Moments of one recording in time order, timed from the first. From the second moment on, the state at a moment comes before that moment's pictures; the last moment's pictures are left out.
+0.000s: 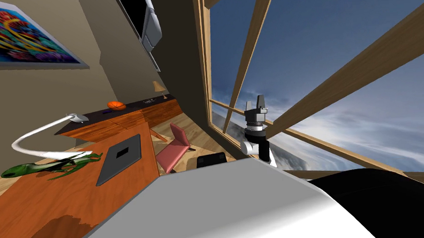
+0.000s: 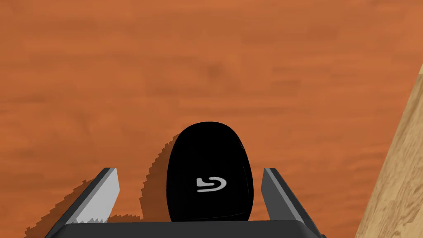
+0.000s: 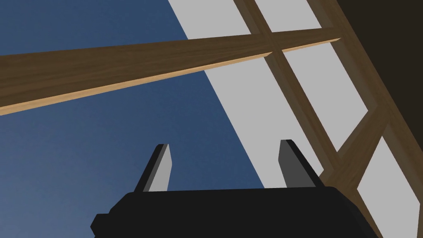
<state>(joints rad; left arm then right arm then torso) 0.57 0.86 0.12 -0.61 1.55 0.84 -0.75 0.47 -0.01 0.02 -2.40 -0.01 -0.43 0.09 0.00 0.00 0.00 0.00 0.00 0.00</state>
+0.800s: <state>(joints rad) 0.60 0.84 0.13 -0.79 1.42 0.87 -0.59 0.47 -0.01 0.02 -2.40 -0.01 -0.43 0.09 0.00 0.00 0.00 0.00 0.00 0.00</state>
